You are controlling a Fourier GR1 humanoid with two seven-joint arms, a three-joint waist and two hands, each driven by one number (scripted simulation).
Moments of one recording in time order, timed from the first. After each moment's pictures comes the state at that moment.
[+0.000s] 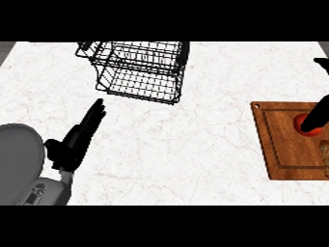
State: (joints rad) left arm -0.16 0.28 -0.26 -1.30 0.23 0.06 -0.15; right arm -0.59 -0.77 0.26 -1.42 0.27 0.39 0.98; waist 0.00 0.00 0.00
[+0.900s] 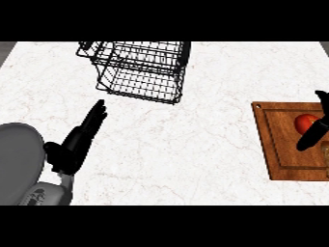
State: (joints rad) left arm -0.12 0.23 -0.22 -1.38 0.17 0.03 -0.09; right arm -0.42 -0.63 0.17 -1.26 0.49 0.34 0.90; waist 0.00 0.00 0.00
